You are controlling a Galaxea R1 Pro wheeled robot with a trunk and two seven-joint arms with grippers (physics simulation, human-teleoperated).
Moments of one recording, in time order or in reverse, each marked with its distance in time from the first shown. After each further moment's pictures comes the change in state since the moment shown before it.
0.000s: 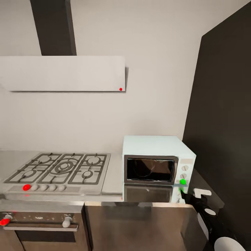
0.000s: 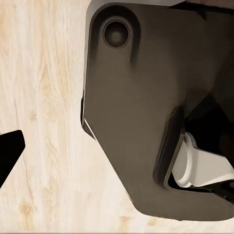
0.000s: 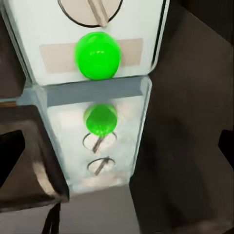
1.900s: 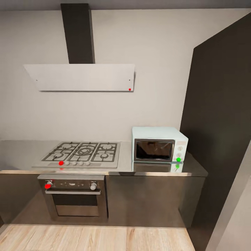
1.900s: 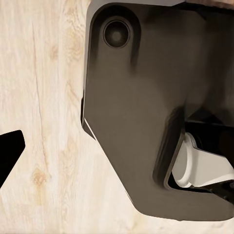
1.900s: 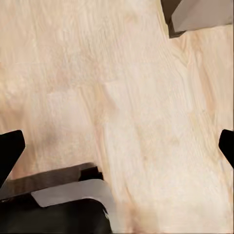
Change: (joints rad) left arm 0.000 0.000 0.002 0.000 0.001 0.000 0.001; right arm 0.287 0.042 0.017 0.606 0.021 -0.206 -0.208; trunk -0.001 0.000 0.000
